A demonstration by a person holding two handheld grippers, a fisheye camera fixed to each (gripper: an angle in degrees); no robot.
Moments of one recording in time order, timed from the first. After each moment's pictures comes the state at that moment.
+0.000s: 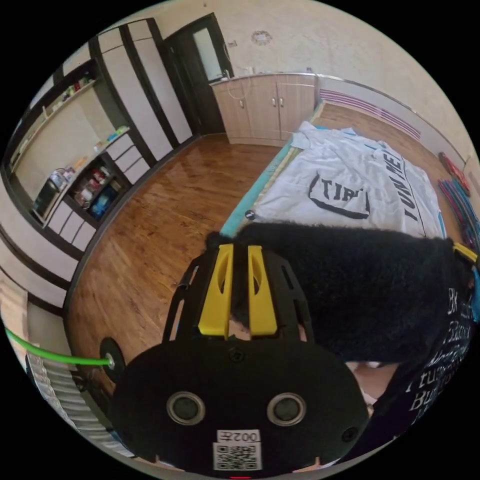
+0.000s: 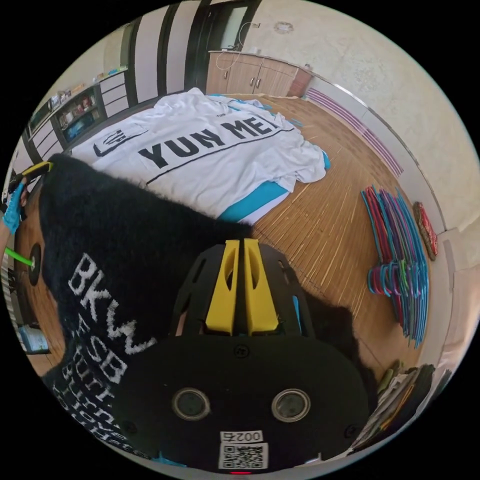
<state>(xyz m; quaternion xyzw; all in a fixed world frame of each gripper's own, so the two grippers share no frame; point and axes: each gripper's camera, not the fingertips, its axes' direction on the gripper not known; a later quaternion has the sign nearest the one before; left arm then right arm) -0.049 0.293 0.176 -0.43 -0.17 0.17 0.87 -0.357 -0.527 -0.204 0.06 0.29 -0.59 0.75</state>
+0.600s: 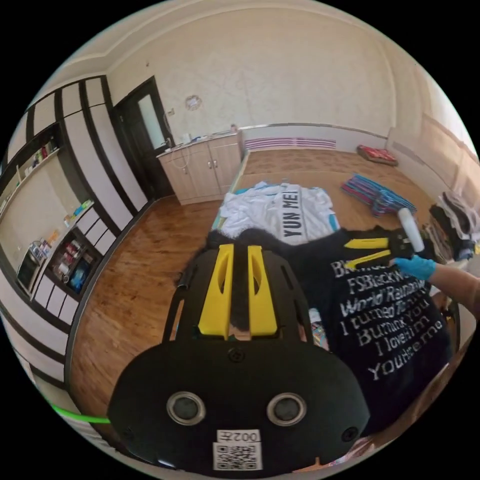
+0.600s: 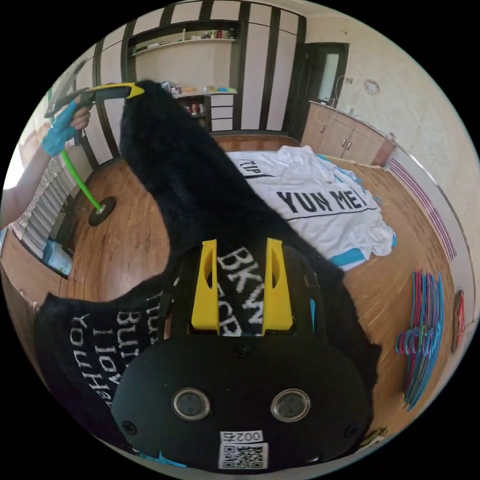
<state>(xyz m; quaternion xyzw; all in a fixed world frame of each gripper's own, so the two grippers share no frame) 0.093 0.219 -0.039 -0.35 0.04 0.26 0.90 -0.333 -0.350 -0.298 -0.01 0.08 -0.75 0.66</state>
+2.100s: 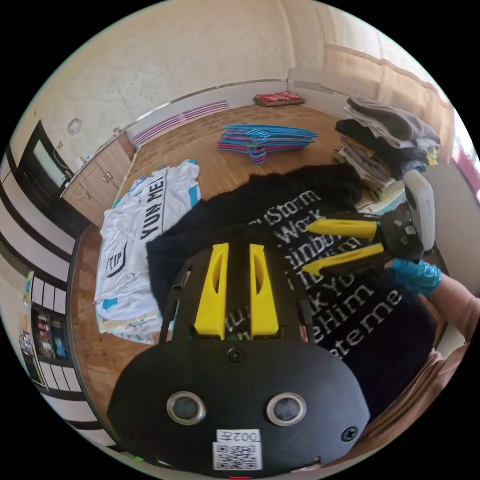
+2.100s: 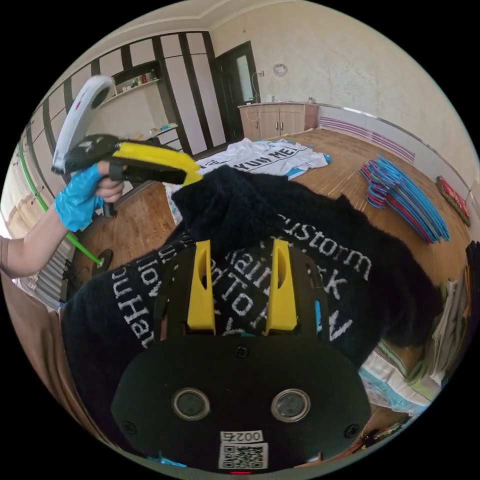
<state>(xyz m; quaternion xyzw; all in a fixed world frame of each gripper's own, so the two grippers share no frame) 0.359 0.482 -0.108 -0.44 0.20 0.37 0.79 -0.080 -0.287 -0.544 0.07 0.05 -0.60 0.80</state>
